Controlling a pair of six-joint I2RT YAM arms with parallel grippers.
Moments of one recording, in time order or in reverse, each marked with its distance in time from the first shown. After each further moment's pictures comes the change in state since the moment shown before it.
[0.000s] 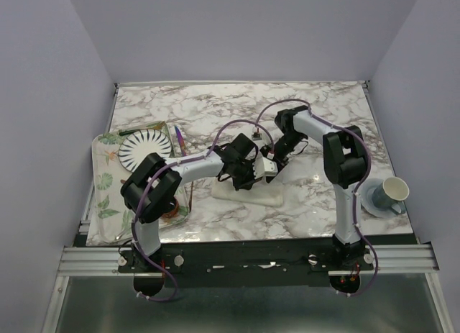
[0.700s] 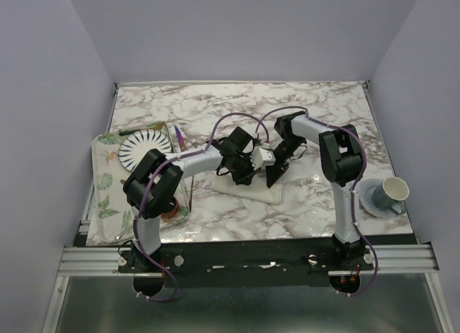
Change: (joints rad) left arm 0.053 0.045 0.061 -0.015 0.034 -0.107; right arm -0.007 0.045 -0.024 0.034 0.009 0.045
